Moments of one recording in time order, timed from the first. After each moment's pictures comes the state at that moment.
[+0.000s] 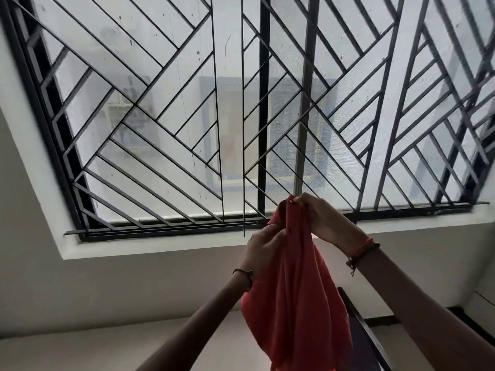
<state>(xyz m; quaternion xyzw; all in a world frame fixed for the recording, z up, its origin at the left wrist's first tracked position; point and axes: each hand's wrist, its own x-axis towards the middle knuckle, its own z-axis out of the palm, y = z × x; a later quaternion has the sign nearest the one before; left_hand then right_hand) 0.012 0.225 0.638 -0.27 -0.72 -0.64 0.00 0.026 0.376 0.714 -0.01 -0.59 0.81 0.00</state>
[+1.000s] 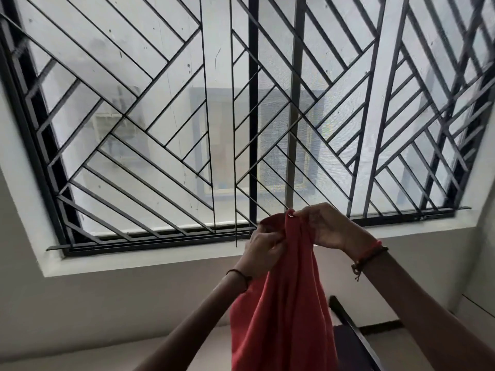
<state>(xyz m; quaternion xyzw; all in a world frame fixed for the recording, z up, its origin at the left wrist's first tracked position) 0.014 0.231 0.661 -0.37 -0.79 -0.47 0.09 0.048 0.397 0.729 -0.03 -0.60 0.80 -0.07</state>
